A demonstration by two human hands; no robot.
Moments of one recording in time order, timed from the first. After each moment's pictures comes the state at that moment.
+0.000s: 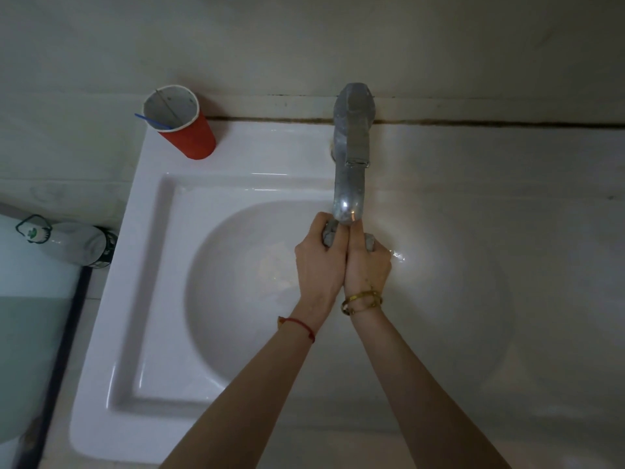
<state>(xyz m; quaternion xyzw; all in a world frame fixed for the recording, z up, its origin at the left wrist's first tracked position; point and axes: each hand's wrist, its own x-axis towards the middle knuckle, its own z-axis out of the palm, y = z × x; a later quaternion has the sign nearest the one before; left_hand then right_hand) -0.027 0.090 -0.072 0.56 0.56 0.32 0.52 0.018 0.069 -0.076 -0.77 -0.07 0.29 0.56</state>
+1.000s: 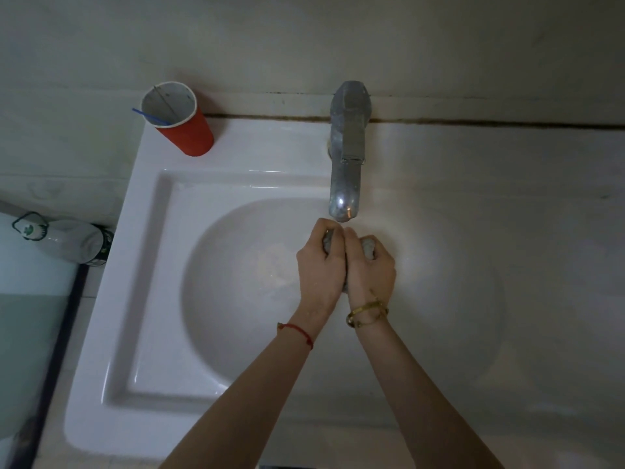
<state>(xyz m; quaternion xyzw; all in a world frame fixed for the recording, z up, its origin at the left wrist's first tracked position) -0.028 0.076 -0.073 0.55 0.55 0.33 0.53 0.021 0.049 -0.083 -0.81 -0.12 0.26 0.51</state>
